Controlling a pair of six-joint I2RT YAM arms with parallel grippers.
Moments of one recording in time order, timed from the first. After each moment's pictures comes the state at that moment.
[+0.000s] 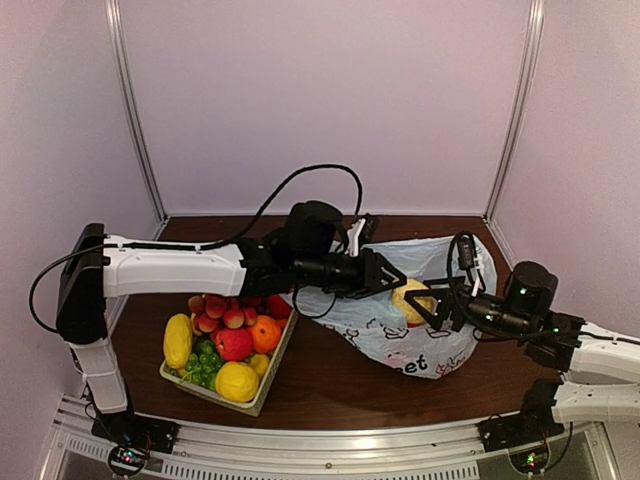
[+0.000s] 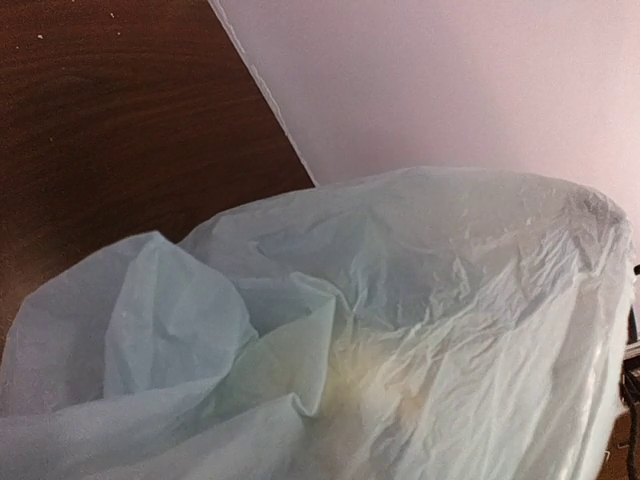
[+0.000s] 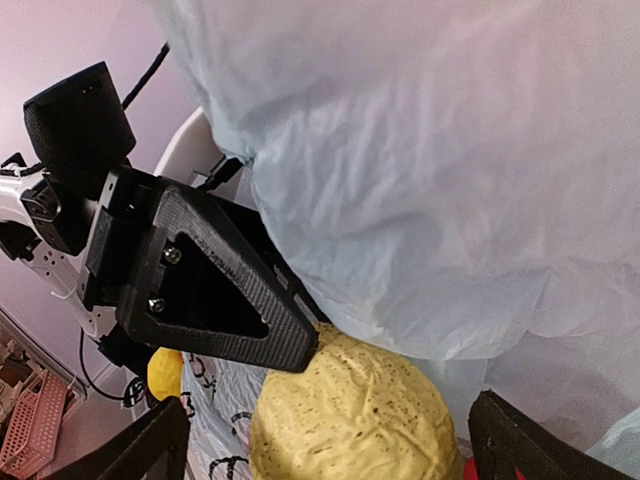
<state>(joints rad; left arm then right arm) -1.08 1.86 1.44 0.05 0.32 -0.88 0.76 0.75 0.39 0.24 -0.20 0.50</state>
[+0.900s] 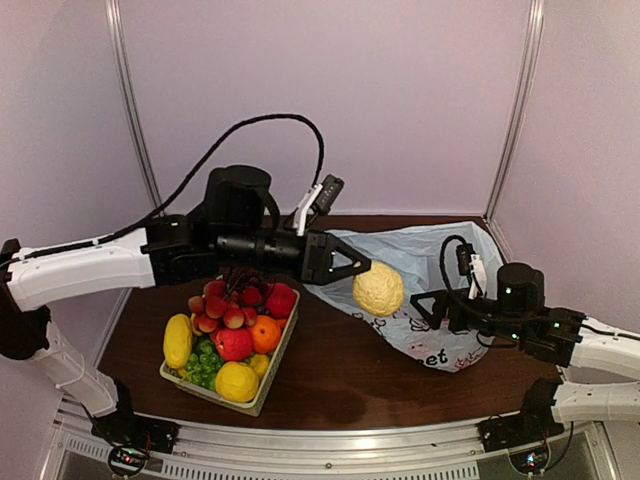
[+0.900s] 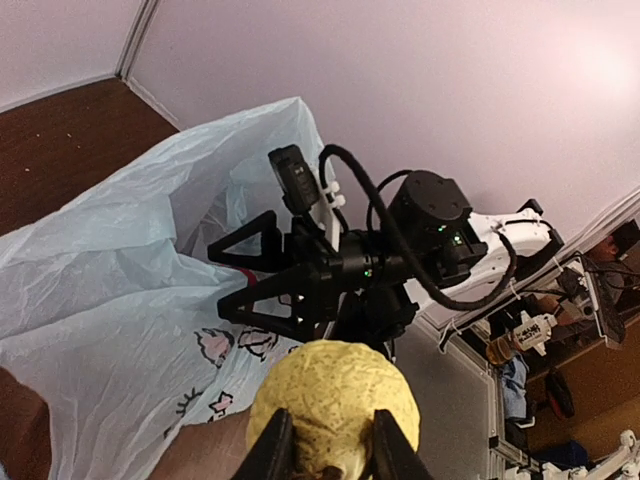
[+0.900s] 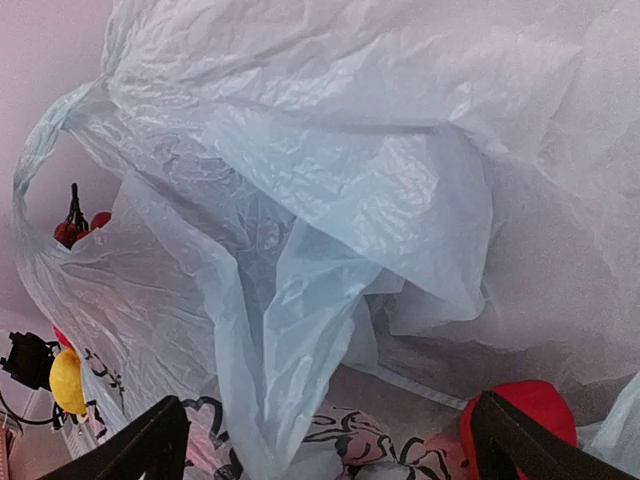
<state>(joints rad) -1.09 1.51 1.33 -0.12 0.37 -0.58 0.76 0.76 0.43 -0.02 0.04 0.55</state>
